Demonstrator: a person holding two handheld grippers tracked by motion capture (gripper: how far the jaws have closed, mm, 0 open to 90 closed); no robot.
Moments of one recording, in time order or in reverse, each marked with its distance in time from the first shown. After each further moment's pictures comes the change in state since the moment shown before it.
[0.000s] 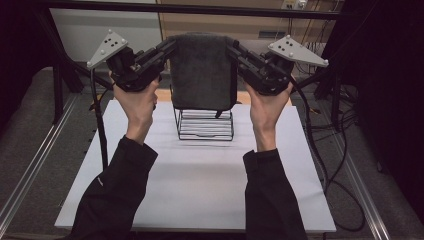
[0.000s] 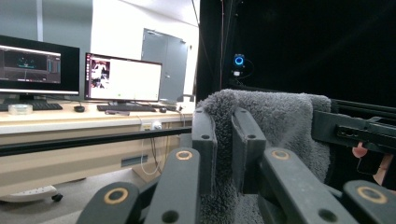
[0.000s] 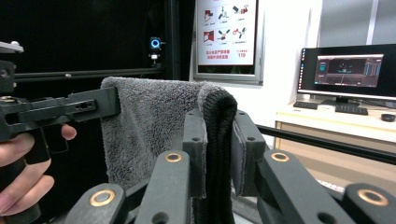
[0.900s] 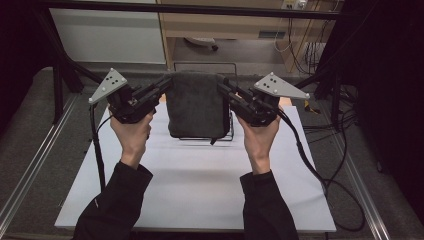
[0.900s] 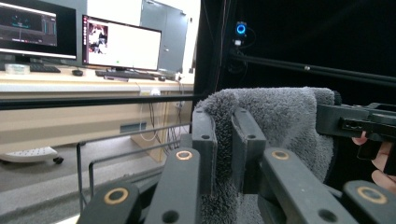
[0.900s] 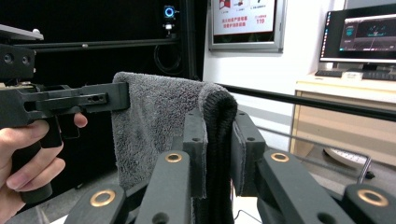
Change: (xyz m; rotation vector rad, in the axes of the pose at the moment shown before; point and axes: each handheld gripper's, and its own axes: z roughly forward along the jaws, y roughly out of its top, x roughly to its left) left arm 0.004 -0.055 -0.039 0.102 -0.004 -0.035; right arm 0.021 -0.058 -0.016 0.096 0.059 0.033
